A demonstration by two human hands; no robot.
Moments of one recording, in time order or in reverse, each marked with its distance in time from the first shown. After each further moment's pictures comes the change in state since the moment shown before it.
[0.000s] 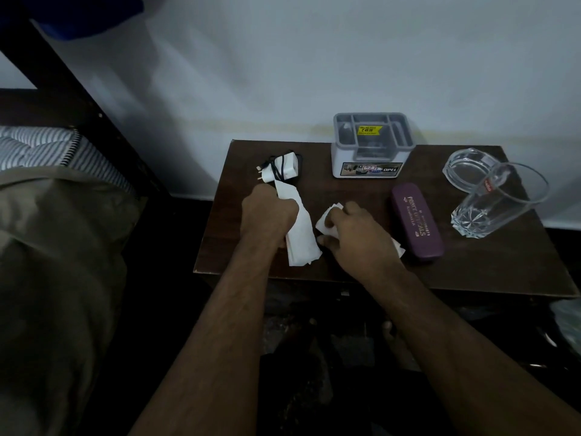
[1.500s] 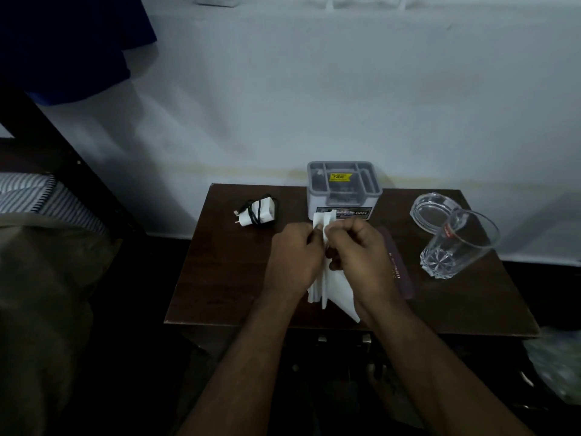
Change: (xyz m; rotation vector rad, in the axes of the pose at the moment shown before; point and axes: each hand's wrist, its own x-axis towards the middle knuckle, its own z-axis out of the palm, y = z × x) left_hand -0.031 0.042 0.041 -0.114 -0.095 0.446; right_hand 0.000 -0.001 -0.048 1.223 0.353 0.301
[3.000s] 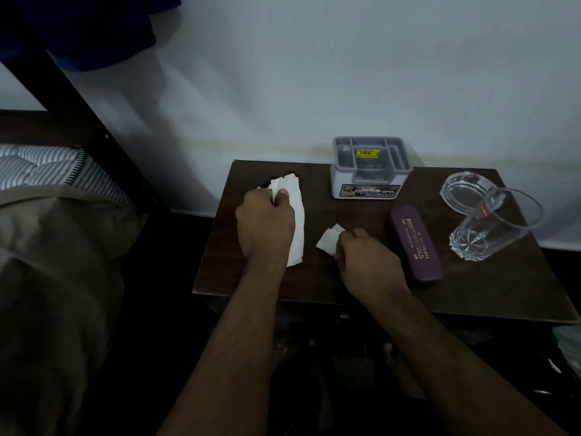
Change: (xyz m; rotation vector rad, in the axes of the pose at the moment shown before) left_hand 0.011 -0.029 -0.047 0.069 0.414 -0.255; right_hand -0.005 0.041 0.006 -1.354 -0.300 -0.241
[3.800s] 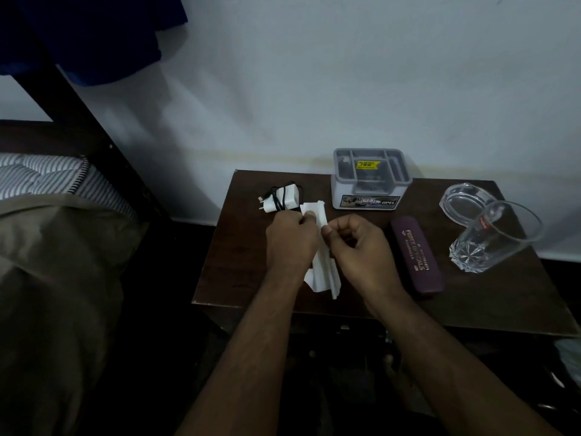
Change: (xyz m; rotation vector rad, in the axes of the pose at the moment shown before) left_hand -0.016 0.012 0.022 -0.158 -0.260 -0.114; right_hand 0.010 -0.014 -0.016 1.040 0.252 0.129
